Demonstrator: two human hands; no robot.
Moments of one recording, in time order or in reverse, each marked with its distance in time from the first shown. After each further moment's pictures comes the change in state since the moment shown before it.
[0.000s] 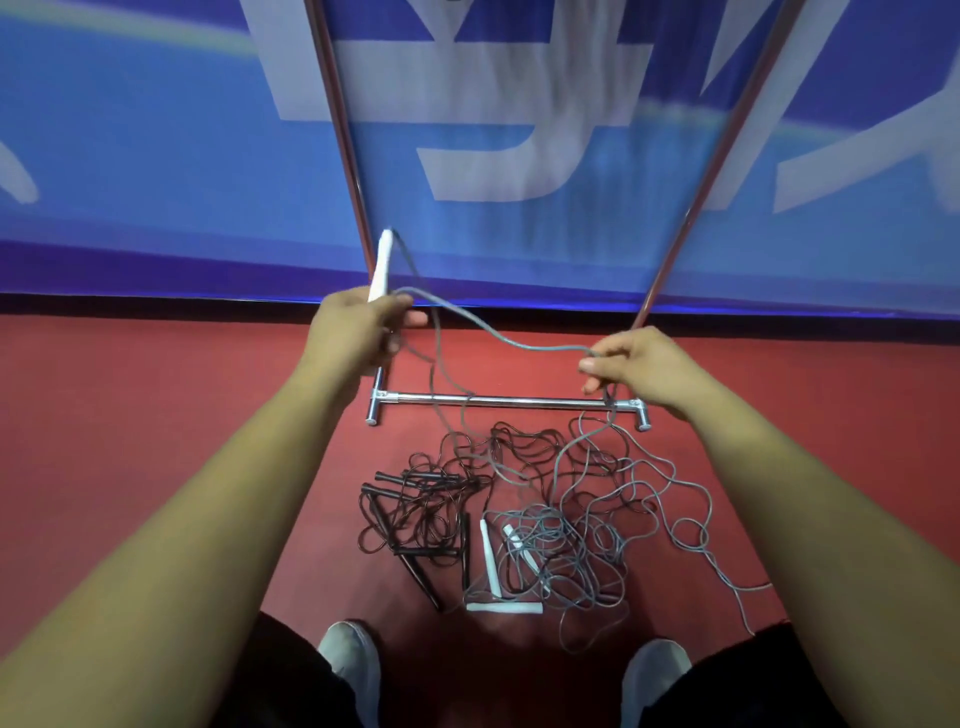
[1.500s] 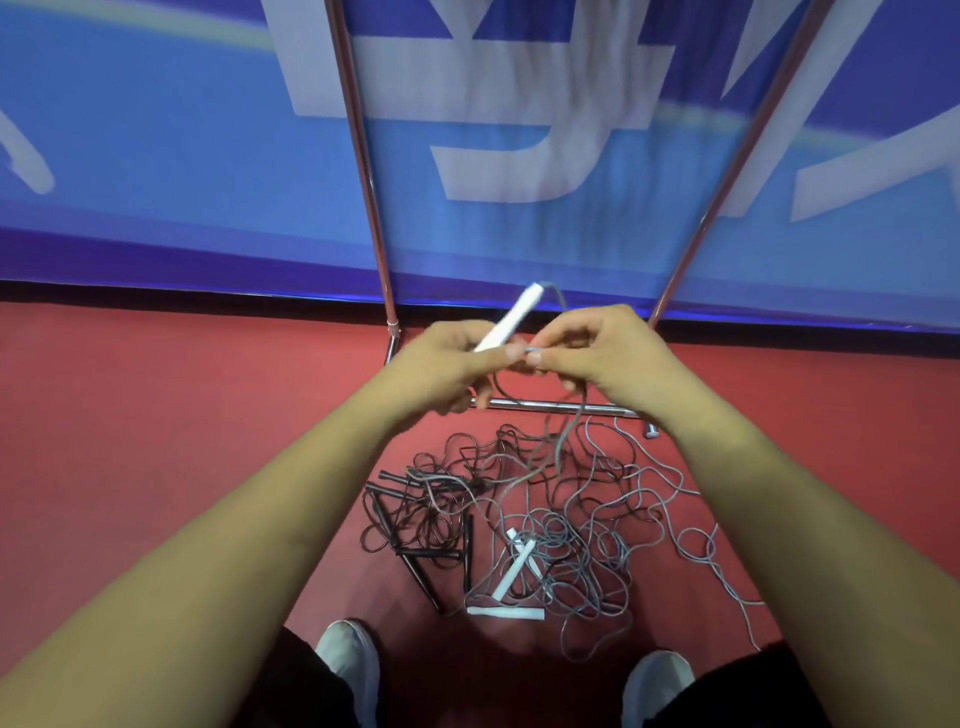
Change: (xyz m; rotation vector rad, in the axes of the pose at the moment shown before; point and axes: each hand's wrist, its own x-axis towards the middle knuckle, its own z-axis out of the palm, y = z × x) left_hand -0.039 0.005 0.039 0.189 -0.551 0.107; right_hand -0.020 -0.079 0.027 0.210 -0.045 -0.199
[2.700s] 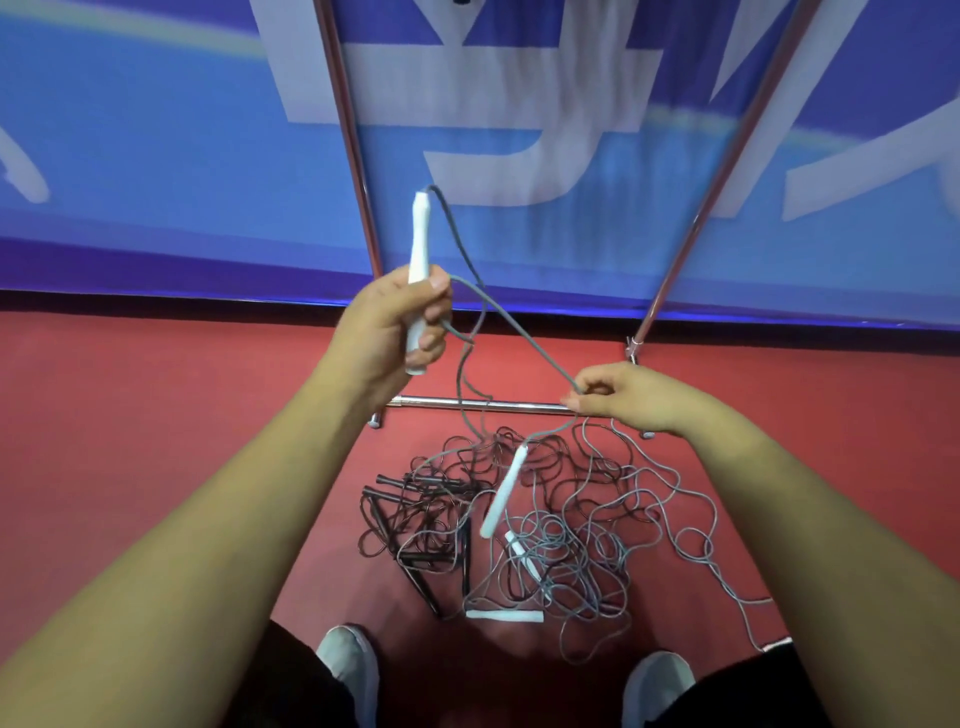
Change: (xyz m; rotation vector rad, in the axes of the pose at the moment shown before) left_hand 0.008 0.003 -0.029 -0.684 0.079 0.244; right_hand 0.002 0.076 -0.034 -0.411 -0.225 0.217
